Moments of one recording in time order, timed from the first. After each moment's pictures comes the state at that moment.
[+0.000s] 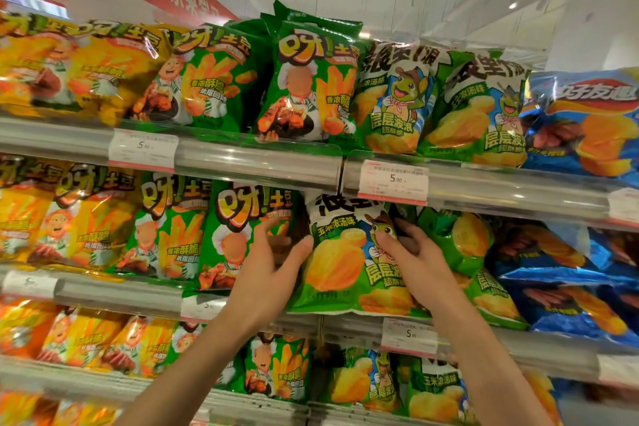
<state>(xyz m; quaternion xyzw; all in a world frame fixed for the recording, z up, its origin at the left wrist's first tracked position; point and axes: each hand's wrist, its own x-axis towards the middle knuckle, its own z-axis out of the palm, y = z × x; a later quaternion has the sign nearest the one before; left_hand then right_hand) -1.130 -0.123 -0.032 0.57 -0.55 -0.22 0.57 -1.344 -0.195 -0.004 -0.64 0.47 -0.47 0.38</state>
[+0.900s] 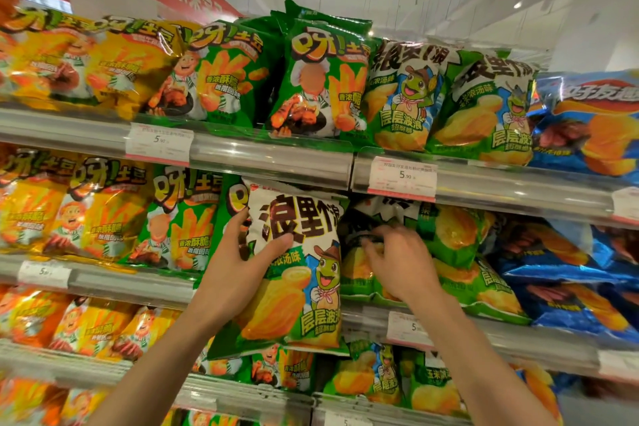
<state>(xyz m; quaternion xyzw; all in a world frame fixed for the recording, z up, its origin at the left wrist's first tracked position) -1.097 -0.093 -0.022 0.62 -0.48 -0.22 0.58 -1.316 -0.220 -0.019 -0.79 0.54 -0.27 -0.05</state>
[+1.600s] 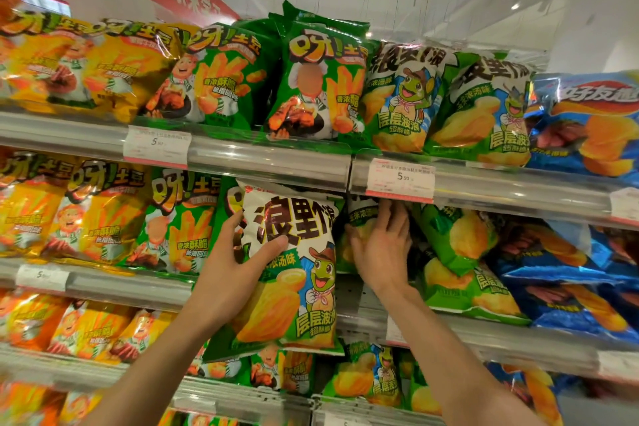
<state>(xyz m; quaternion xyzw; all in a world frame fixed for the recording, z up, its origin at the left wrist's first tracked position) -1.096 -0.091 -0.020 0.63 -0.47 -0.22 0.59 -1.284 -0.257 -0.047 -0.72 0.58 -0.39 -0.04</state>
